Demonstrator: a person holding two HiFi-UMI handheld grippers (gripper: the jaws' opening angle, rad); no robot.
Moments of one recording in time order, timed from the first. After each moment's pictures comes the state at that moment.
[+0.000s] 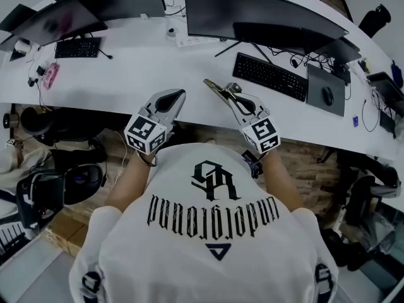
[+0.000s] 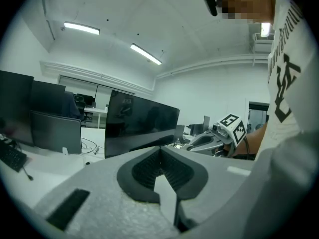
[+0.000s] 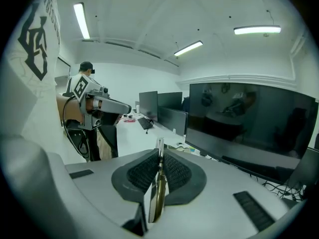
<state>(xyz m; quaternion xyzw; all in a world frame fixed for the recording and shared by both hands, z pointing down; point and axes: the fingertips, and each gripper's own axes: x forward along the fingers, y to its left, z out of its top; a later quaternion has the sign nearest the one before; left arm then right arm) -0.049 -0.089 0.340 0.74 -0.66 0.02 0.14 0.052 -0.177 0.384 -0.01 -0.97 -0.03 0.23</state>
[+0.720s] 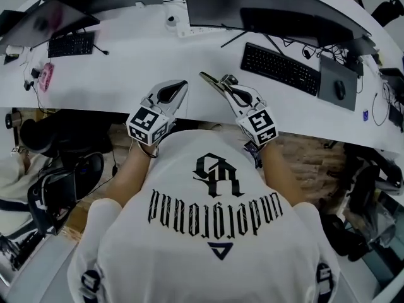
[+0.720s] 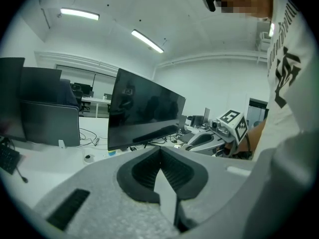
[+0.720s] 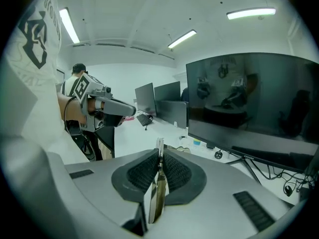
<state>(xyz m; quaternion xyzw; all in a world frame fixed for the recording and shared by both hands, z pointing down) -0.097 -0.130 0.387 0.75 -0.64 0.05 0.19 -0.004 -0.194 0.430 -0.02 -0.97 0.02 0.25</state>
